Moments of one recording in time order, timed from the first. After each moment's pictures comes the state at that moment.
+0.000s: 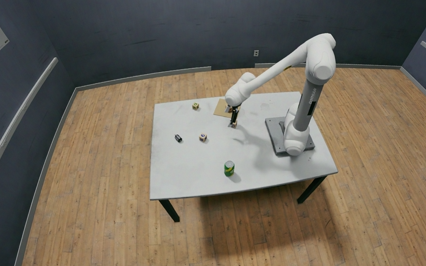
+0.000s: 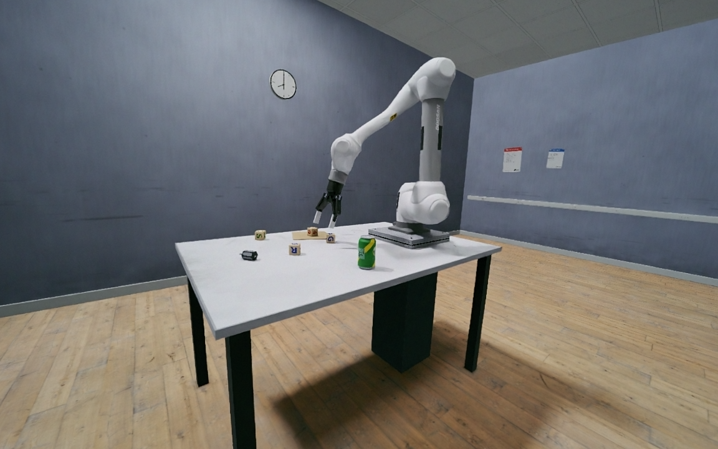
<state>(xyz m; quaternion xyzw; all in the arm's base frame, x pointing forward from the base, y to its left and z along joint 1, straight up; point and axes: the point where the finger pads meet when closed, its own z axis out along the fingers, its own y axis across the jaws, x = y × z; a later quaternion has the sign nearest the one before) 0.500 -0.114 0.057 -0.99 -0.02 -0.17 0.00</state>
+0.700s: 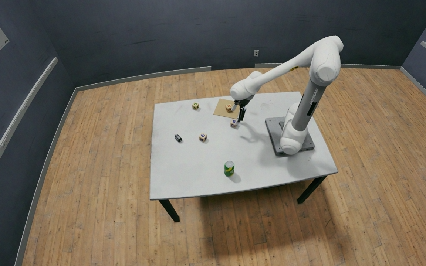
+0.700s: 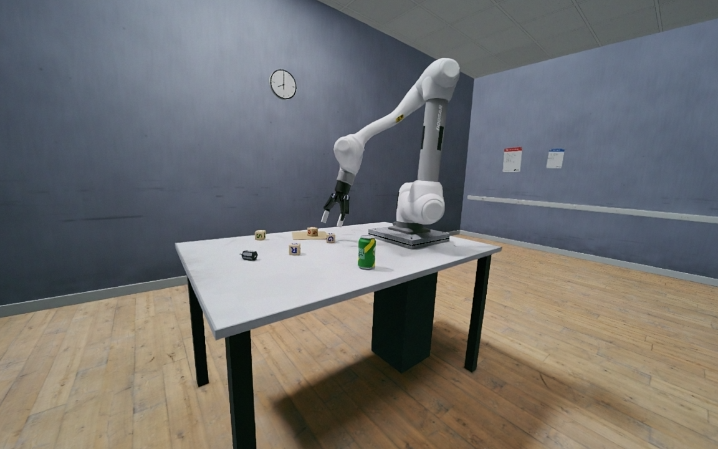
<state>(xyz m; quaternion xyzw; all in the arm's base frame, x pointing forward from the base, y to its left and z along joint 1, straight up) 0.445 -0.130 0.056 -0.98 -0.02 -0.18 0.00</state>
